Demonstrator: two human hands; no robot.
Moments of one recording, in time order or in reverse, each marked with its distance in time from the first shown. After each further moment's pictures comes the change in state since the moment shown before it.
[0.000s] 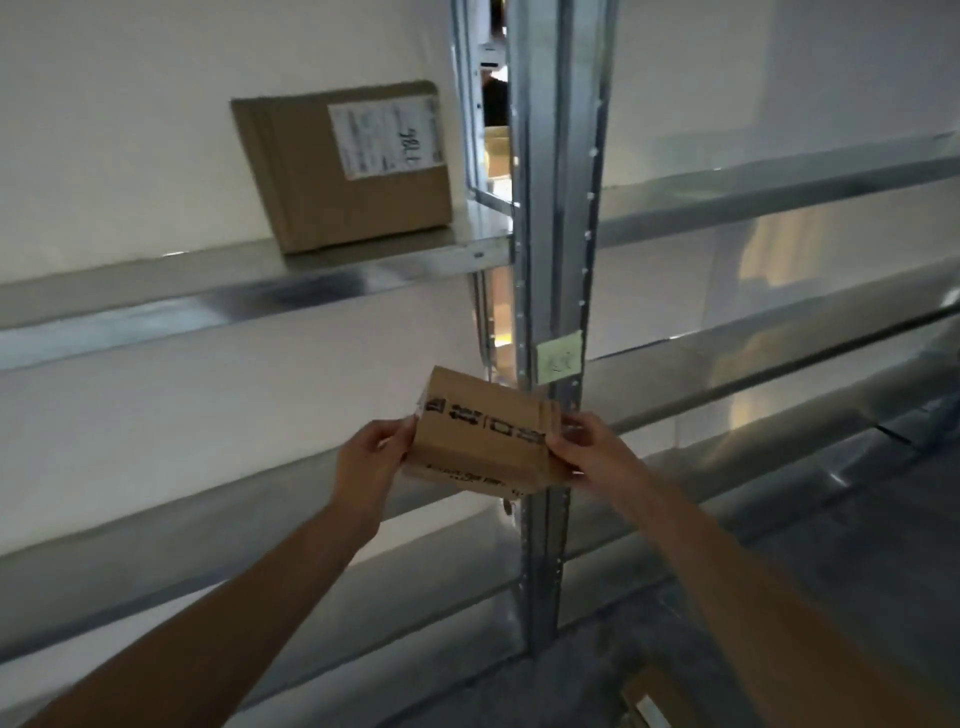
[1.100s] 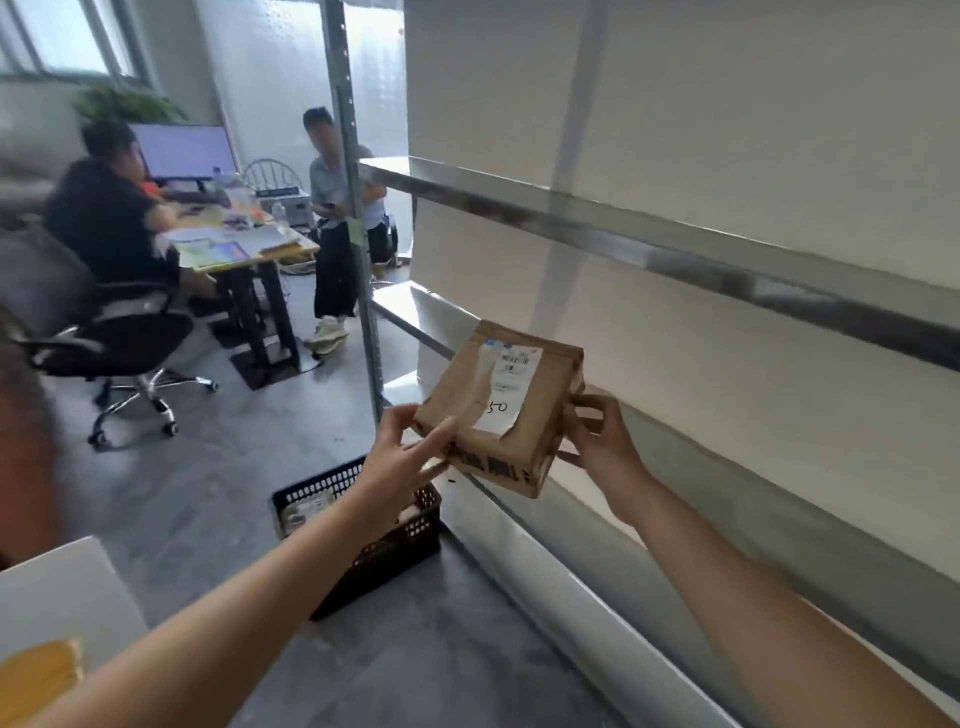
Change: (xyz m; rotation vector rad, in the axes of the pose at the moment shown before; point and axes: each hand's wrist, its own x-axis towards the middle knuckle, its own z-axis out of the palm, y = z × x) left_hand -0.342 -0.061 -0.575 -0.289 0.826 -0.005; right_hand -0.243 -0.016 0.644 -0.142 -0.971 -0.247
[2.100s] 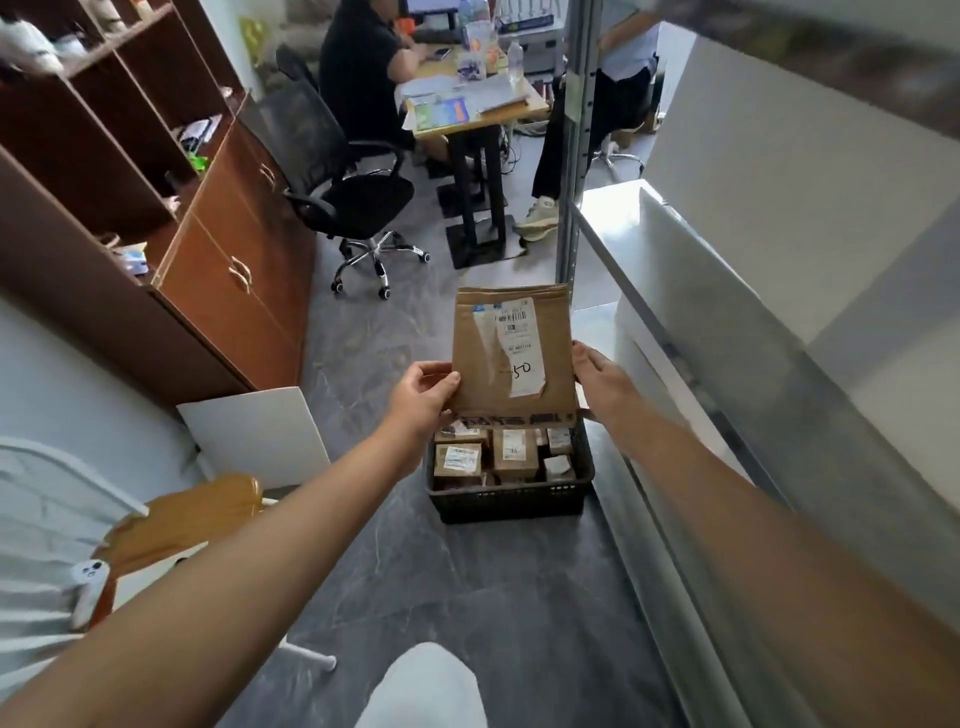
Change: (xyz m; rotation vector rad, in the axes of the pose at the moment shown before) left_hand 0.210 -0.052 -0.152 0.079 0.772 -0.229; right_hand 0.305 0.074 0.235 -0.118 -0.700 0.234
